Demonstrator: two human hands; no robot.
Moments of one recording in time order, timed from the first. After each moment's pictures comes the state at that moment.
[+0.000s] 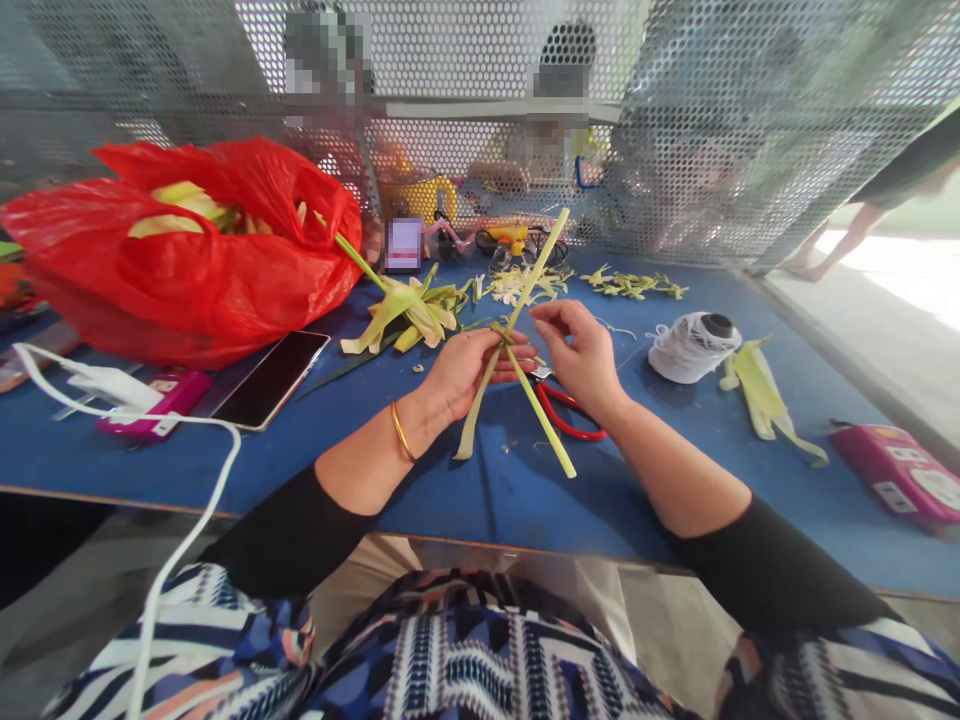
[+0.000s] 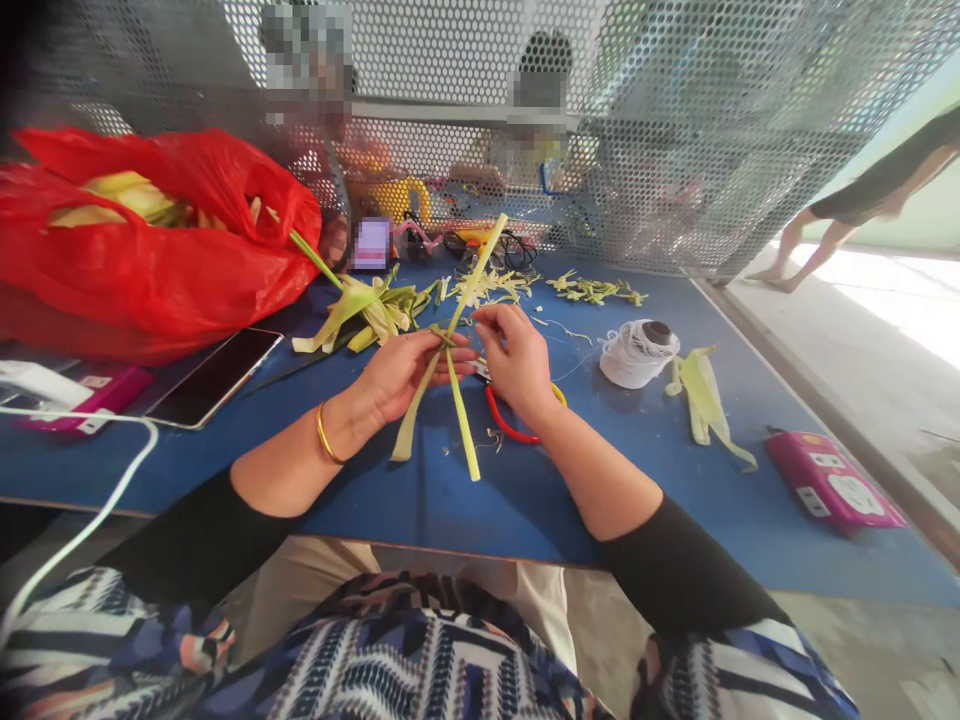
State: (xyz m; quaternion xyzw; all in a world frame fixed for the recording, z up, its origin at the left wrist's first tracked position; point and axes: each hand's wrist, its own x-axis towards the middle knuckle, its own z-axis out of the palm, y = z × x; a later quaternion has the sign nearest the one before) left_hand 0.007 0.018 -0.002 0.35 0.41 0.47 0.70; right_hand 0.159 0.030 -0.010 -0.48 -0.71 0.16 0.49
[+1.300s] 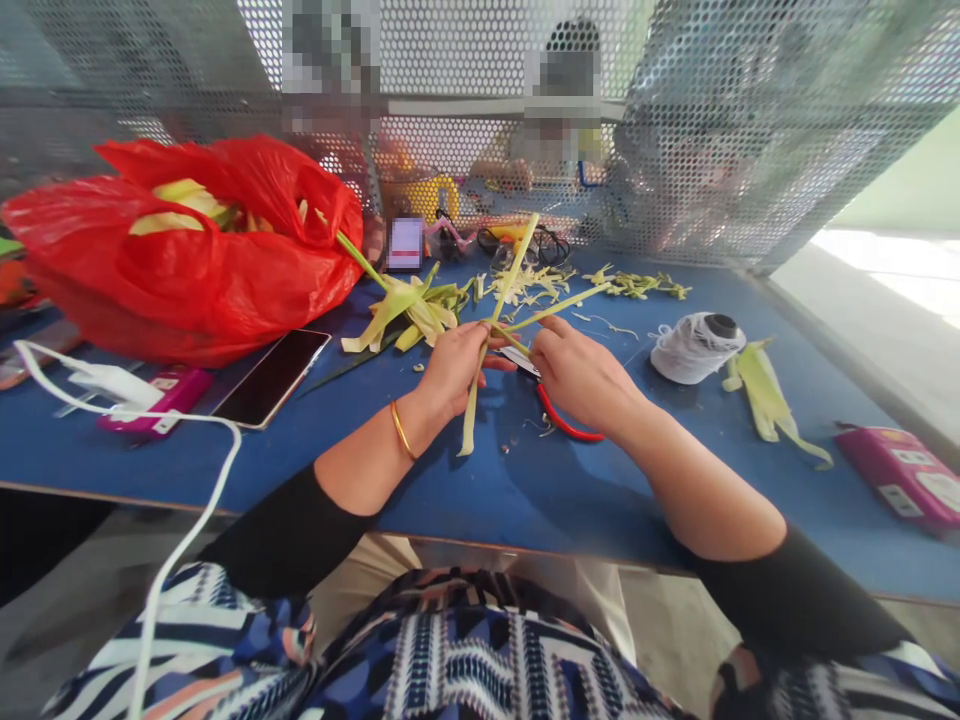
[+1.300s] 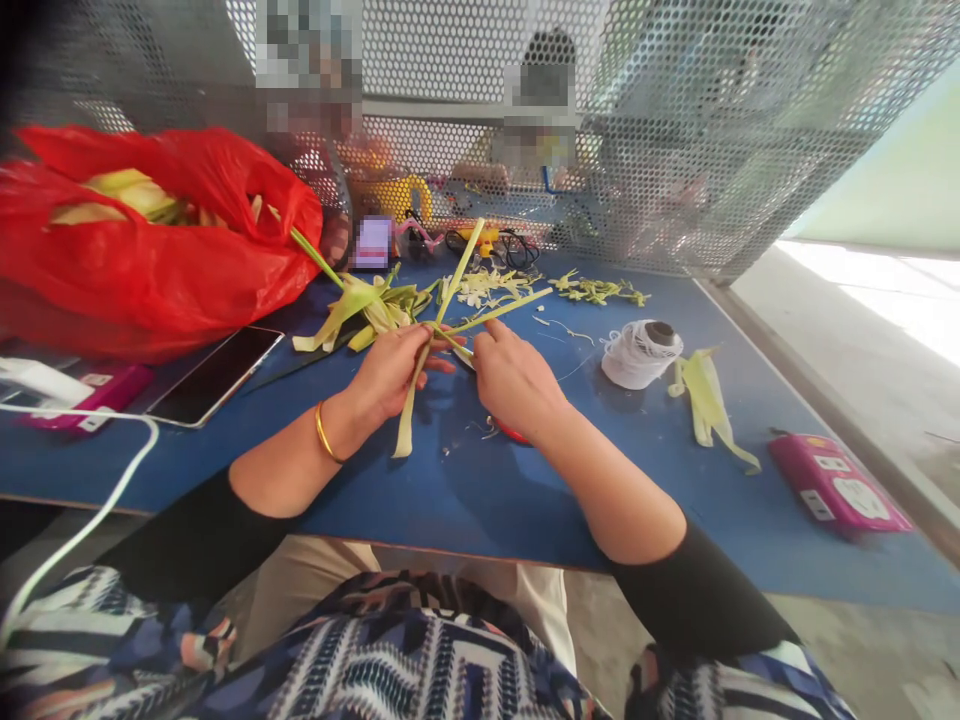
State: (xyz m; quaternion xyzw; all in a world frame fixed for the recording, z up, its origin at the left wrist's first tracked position) left_hand 0.005 0.018 0.004 0.39 0.50 0.49 0.60; right_hand 0.157 0.003 0.016 -0.53 -0.84 -0.03 0.10
